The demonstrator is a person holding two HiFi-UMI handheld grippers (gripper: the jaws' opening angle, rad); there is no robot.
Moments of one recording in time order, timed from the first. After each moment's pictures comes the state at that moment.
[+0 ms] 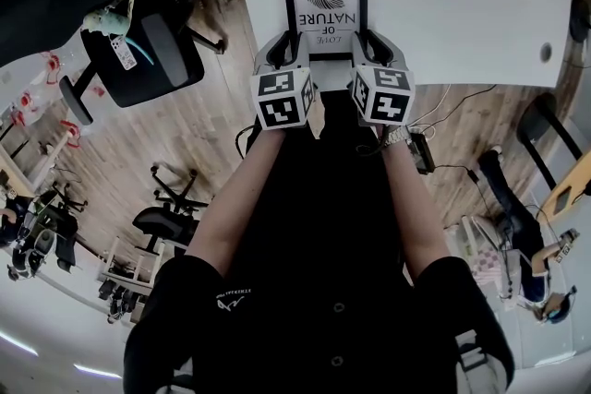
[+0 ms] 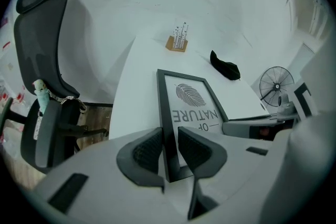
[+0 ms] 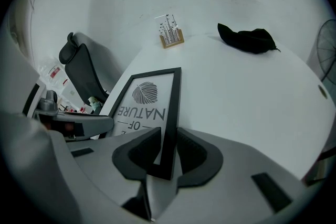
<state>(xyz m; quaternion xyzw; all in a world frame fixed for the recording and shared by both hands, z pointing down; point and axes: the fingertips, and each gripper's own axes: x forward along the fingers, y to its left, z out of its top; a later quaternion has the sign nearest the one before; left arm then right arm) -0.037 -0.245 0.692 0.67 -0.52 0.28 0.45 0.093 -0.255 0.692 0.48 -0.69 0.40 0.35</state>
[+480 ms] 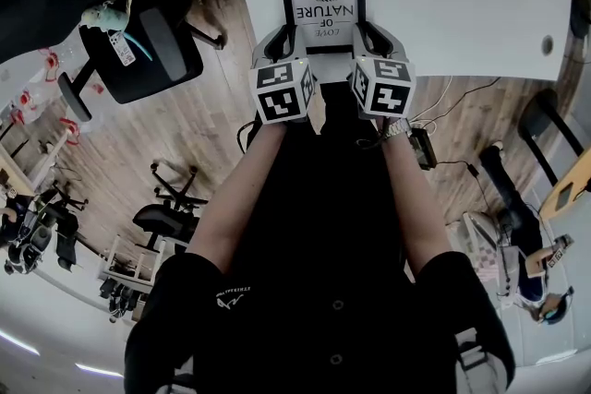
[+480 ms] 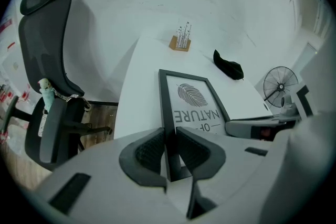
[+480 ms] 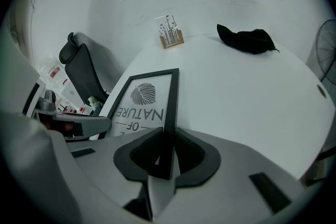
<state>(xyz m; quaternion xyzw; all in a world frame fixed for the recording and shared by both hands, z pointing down) -0.042 -0.241 0.690 0.65 -0.54 0.28 0.45 0.094 -0.253 0.690 0.49 -0.69 0.40 0.35</state>
